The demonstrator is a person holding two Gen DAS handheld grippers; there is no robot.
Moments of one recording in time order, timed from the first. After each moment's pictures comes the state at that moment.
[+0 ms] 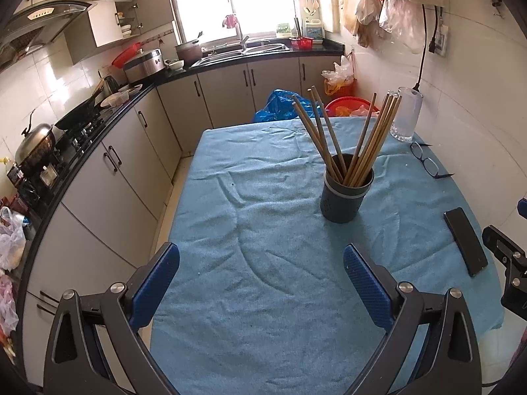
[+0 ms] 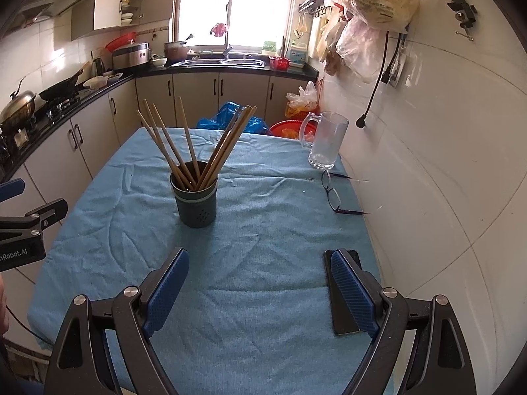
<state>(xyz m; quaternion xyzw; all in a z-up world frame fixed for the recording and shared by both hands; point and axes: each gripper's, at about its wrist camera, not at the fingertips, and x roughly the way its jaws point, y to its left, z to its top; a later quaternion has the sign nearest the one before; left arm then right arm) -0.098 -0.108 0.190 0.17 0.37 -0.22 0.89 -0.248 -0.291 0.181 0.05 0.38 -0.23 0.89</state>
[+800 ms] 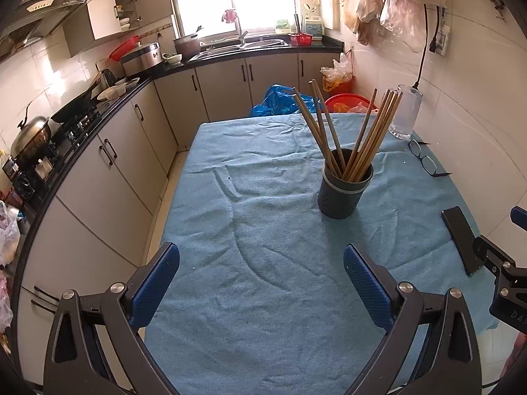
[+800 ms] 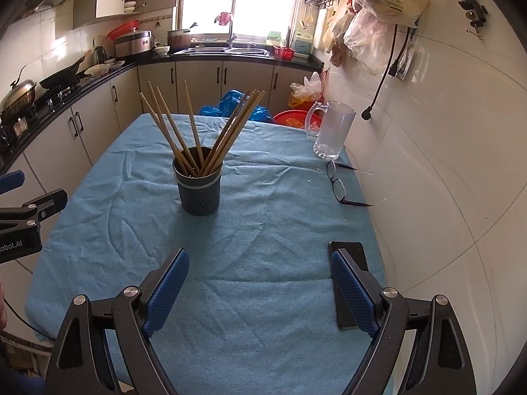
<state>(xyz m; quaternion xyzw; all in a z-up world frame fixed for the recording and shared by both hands) -0.096 -0.108 0.185 0.16 0.38 -0.22 0.88 -0.241 -0.285 0.171 0.05 0.40 -0.23 0.89</state>
